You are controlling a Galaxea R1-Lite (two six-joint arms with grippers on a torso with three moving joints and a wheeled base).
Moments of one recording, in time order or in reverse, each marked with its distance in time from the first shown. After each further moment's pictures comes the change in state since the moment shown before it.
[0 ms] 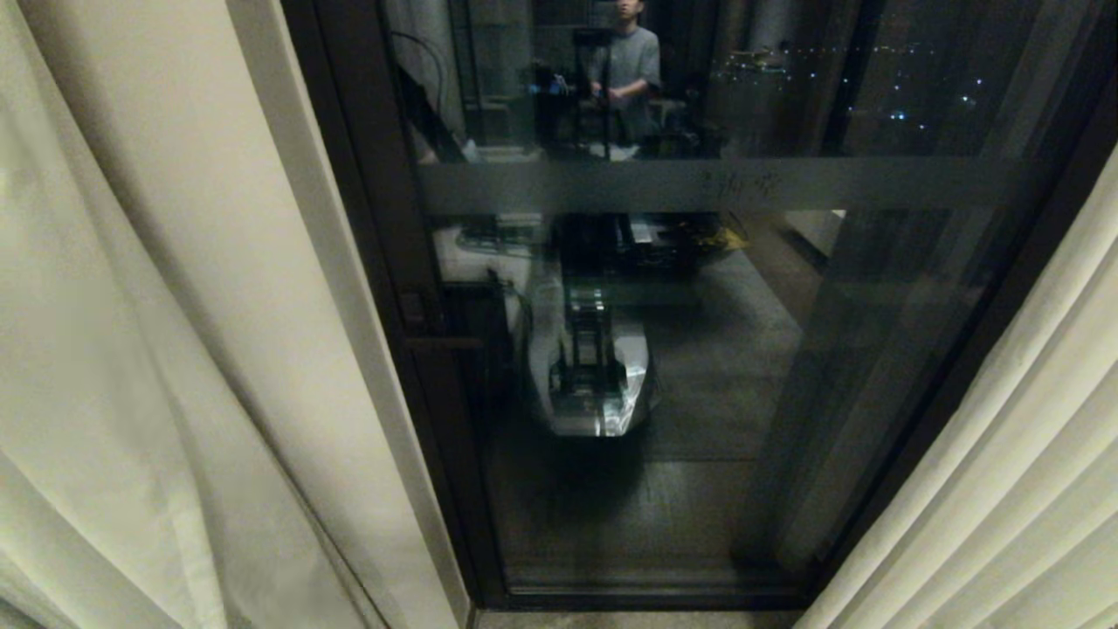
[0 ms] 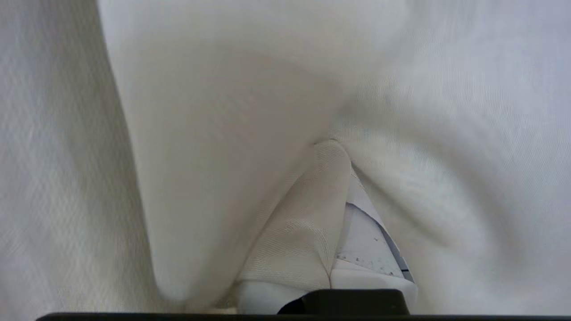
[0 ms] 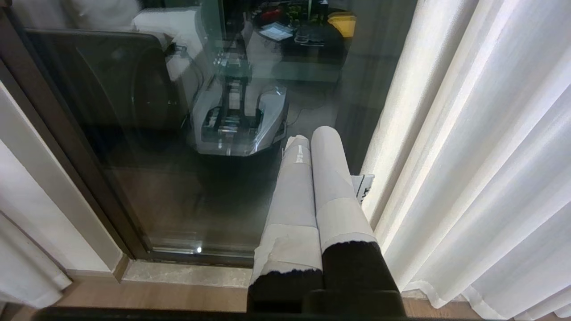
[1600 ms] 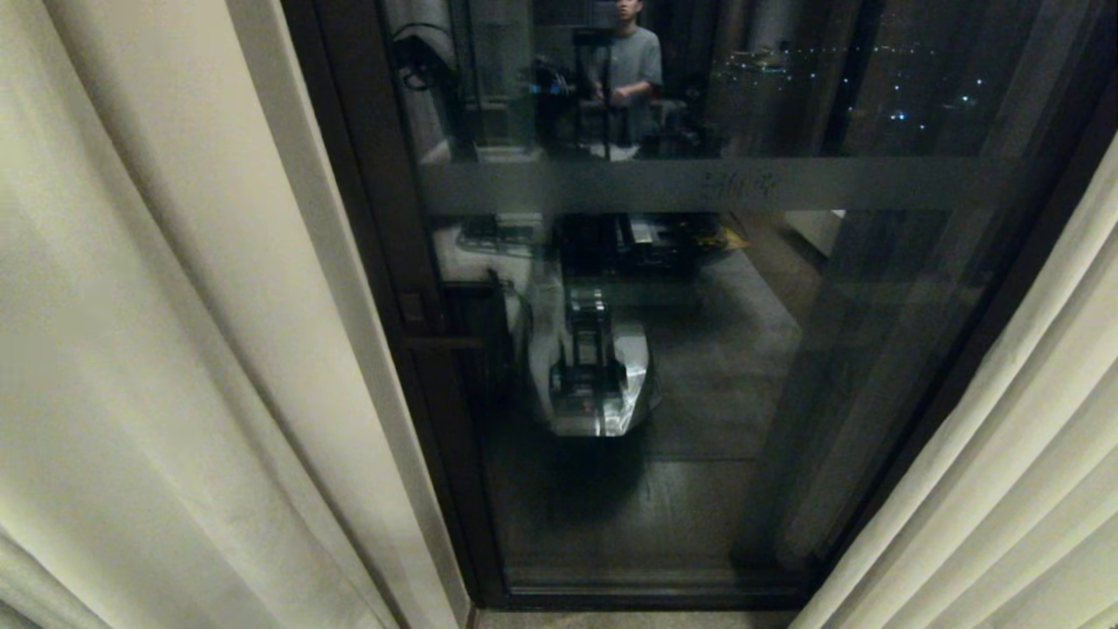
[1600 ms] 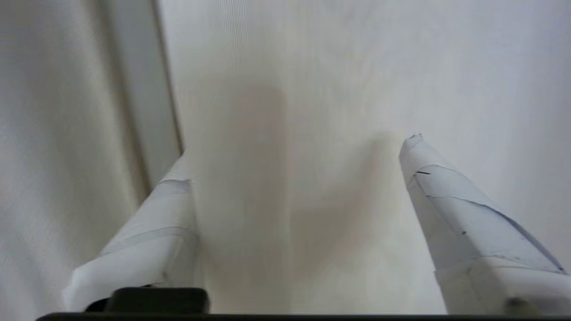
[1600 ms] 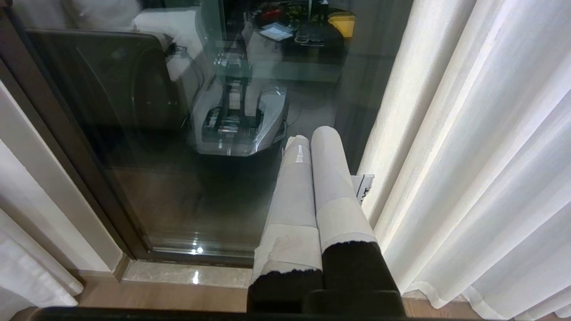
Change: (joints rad) left arm -0.063 -0.301 0.401 -0.008 -0.004 0.000; right arm 0.000 0.000 0.000 0.000 0.000 0.000
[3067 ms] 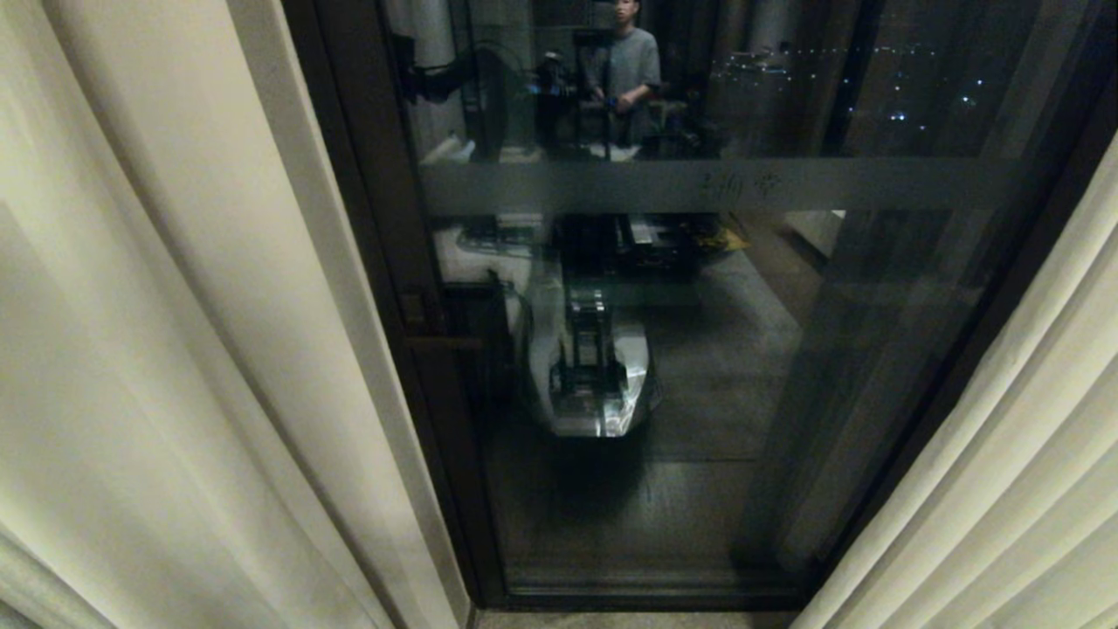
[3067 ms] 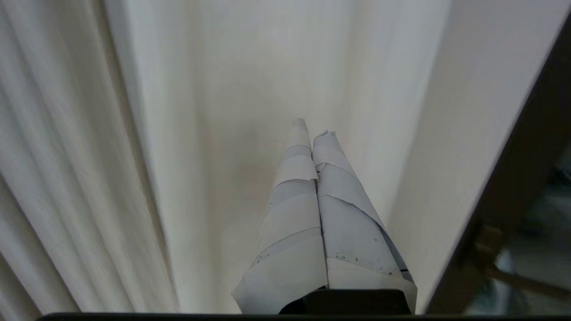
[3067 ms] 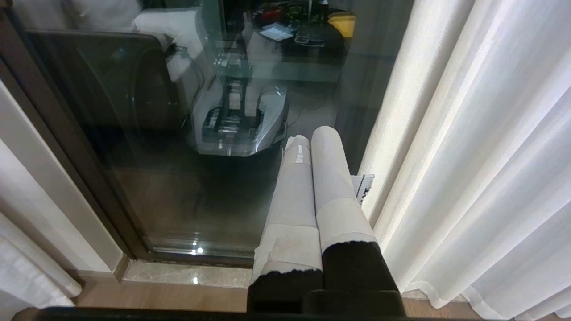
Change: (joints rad) left arm 0.019 -0.567 0.718 0.008 0.003 0.000; right arm 0.000 0.000 0.000 0.000 0.000 0.000
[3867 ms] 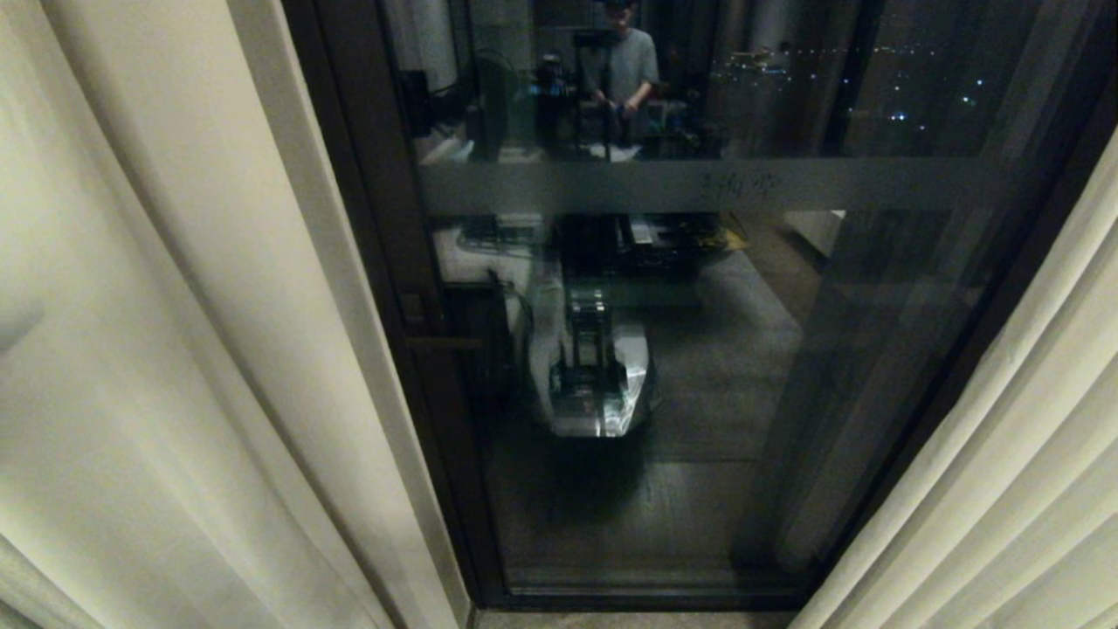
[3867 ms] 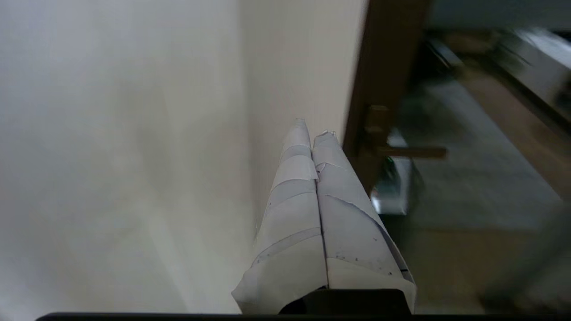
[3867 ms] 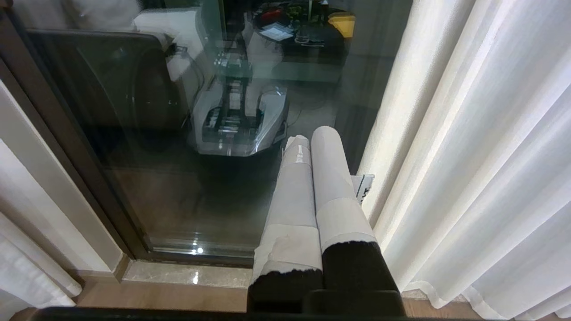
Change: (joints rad) left arm -0.298 -0.038 0.284 -0.026 -0.066 0.147; right arm 0.000 0.000 0.000 0.000 0.000 0.000
